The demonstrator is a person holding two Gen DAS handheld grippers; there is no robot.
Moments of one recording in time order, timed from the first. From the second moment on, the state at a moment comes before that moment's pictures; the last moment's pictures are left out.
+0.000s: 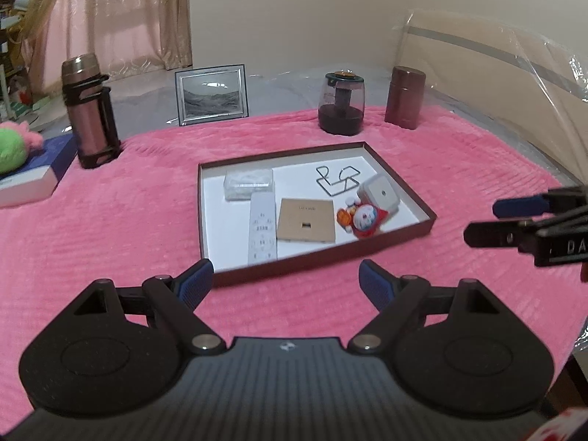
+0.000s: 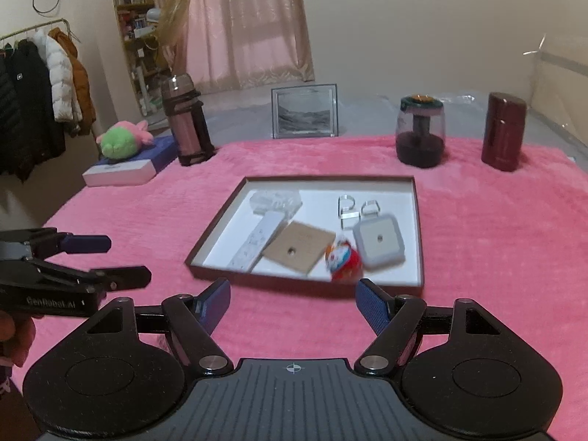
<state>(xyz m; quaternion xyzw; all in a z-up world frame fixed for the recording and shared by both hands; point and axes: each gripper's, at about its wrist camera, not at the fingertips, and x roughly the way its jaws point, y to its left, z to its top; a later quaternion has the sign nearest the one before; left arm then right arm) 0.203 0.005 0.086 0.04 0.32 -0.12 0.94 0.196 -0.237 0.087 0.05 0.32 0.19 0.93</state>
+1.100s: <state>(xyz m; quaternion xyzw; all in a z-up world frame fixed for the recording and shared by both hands) 0.095 0.023 0.029 0.01 0.34 -0.08 0.94 0.082 -0.224 0.012 0.03 0.37 0.16 0.91</state>
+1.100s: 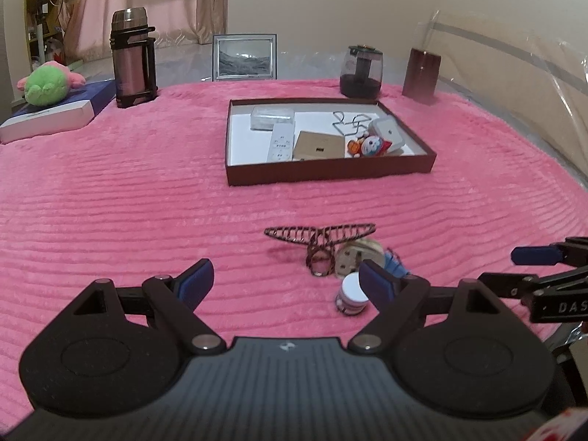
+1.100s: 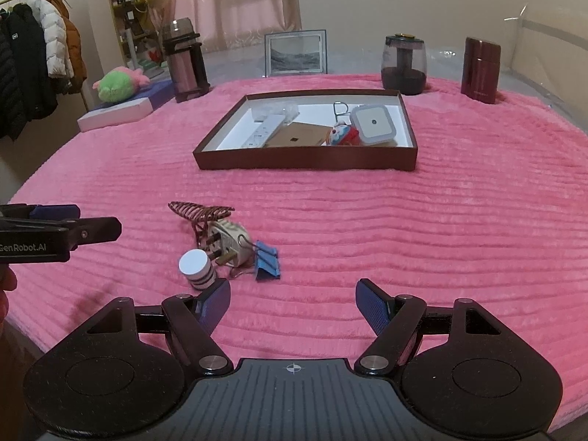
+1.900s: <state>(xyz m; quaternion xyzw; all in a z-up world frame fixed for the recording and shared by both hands) 0.106 -0.015 -0.024 0.03 0.36 -0.14 0.92 0.090 -0.220 -0.023 0.02 0.37 0.17 0.91</state>
